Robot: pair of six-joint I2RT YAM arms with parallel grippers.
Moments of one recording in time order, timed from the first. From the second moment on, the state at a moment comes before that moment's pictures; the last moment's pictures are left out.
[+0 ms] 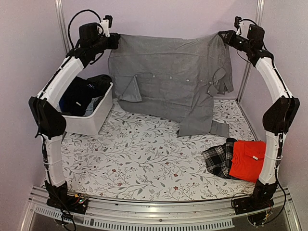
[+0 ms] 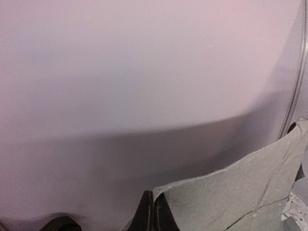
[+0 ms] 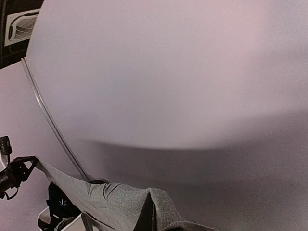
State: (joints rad) left arm -0.34 2.12 2.44 -0.32 0.03 -0.04; right arm 0.07 2.12 2.48 -0.27 -0.49 0.42
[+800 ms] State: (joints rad) left arm -0.34 1.49 1.30 -0.43 0.23 -0.02; right arm 0.18 1.33 1.02 -0.27 -0.69 0.34
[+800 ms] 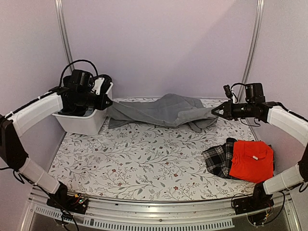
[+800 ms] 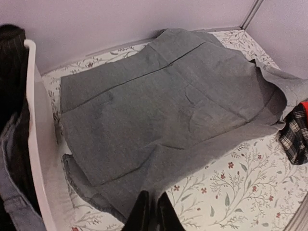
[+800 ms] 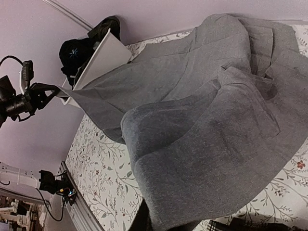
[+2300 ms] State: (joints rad) left arm -0.36 1.83 1.11 -0.72 -0.12 -0.11; right arm 0.54 1.79 0.96 -0.63 -0.74 0.18
